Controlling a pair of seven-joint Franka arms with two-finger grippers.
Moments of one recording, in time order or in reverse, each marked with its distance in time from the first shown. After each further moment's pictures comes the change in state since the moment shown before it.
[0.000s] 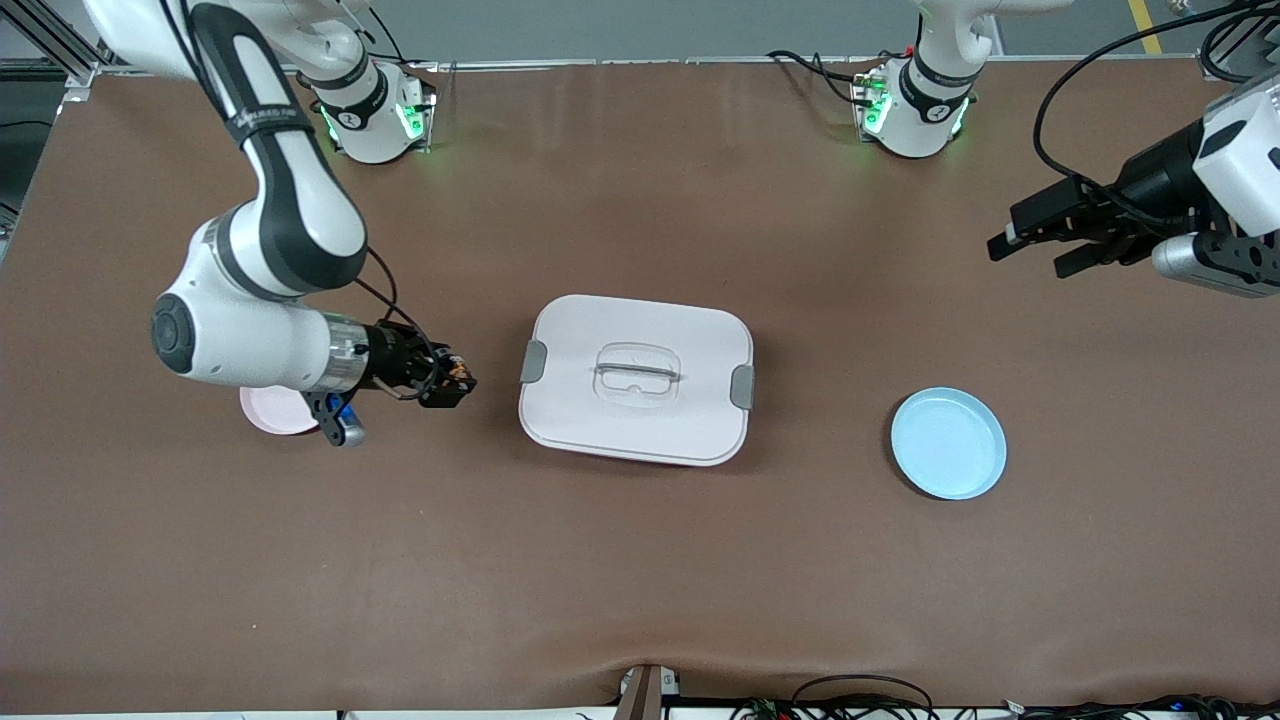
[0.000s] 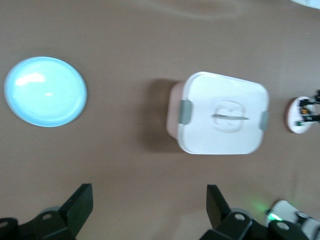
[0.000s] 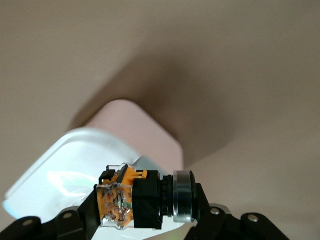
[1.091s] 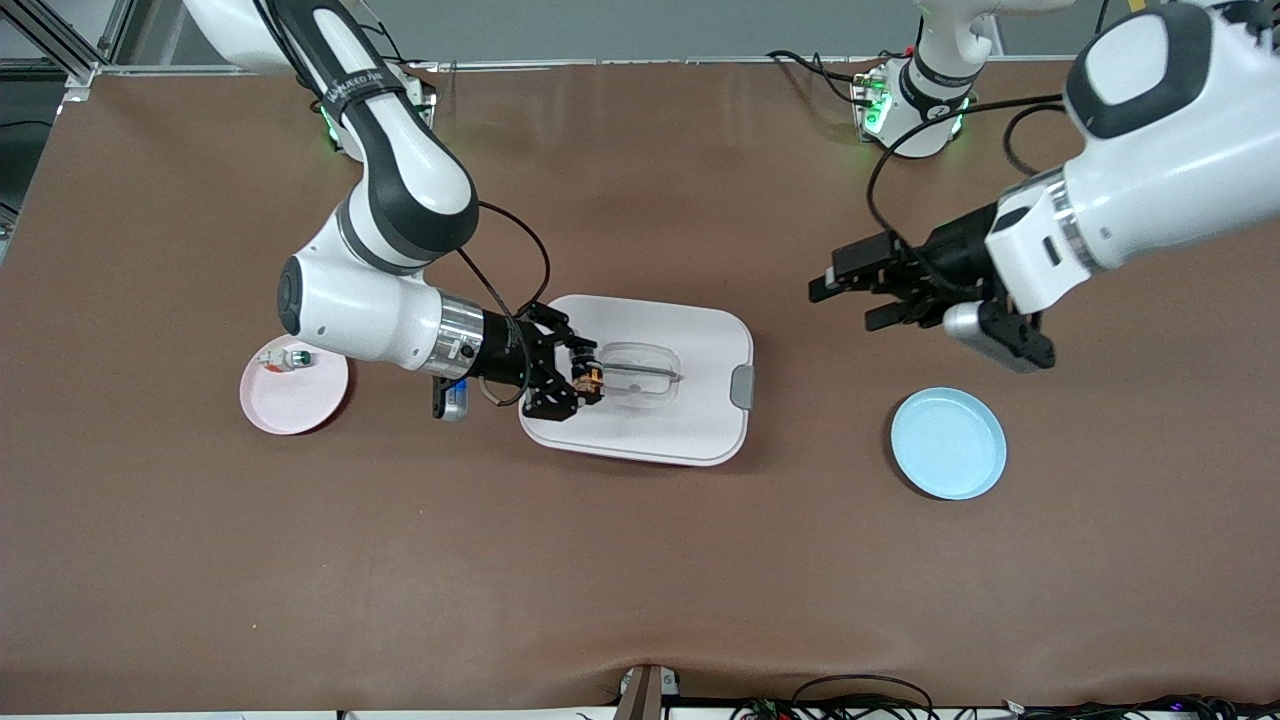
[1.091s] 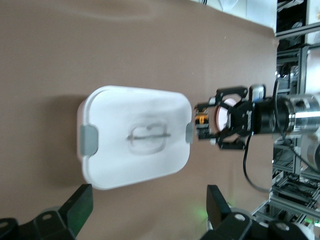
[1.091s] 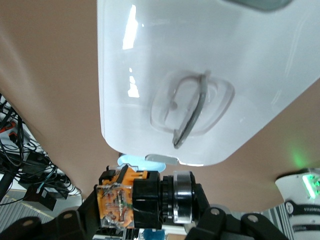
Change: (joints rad) left arm -0.017 0.184 -0.227 -0.005 -0.209 0.333 0.009; right arm 0.200 0.078 -0.001 0.084 0.422 0.268 0.441
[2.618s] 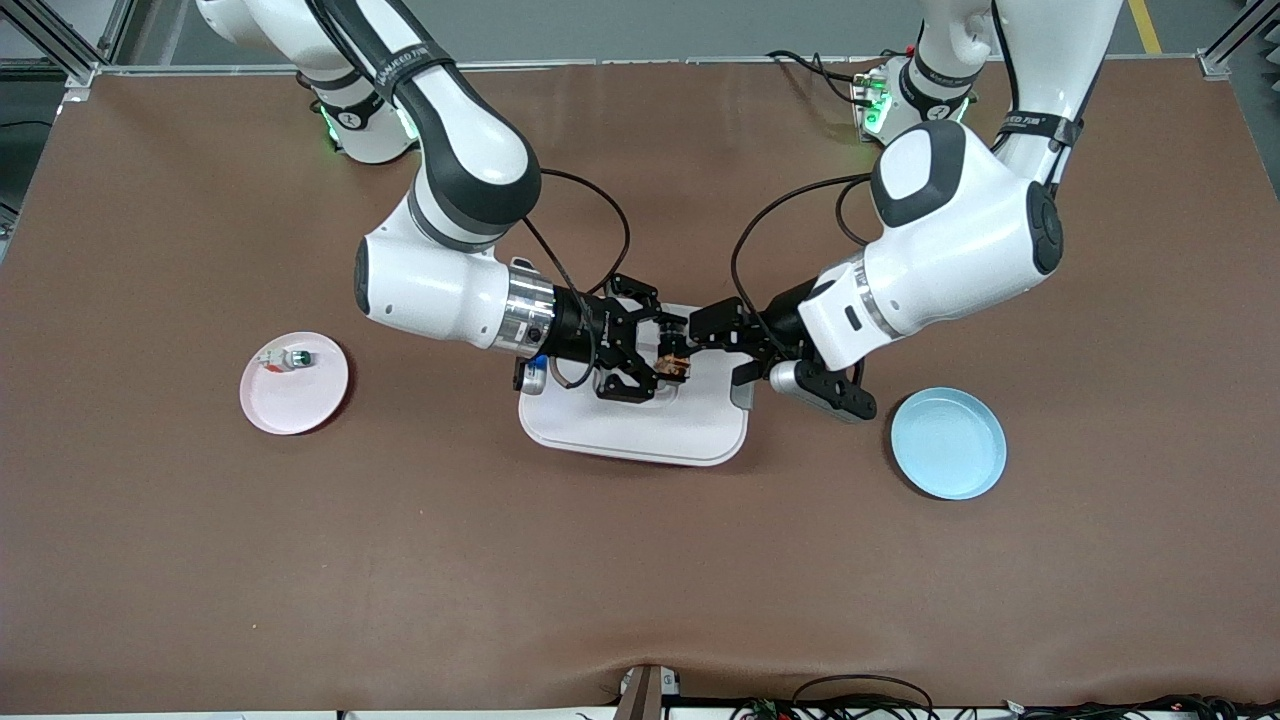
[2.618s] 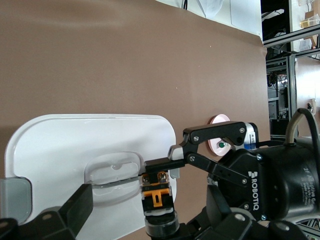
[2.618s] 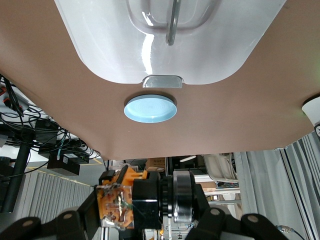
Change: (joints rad) left arm -0.157 0.169 -0.048 0.002 -0.007 0.310 0.006; right arm 0.117 0.063 0.000 0.122 0.199 0.097 0.137
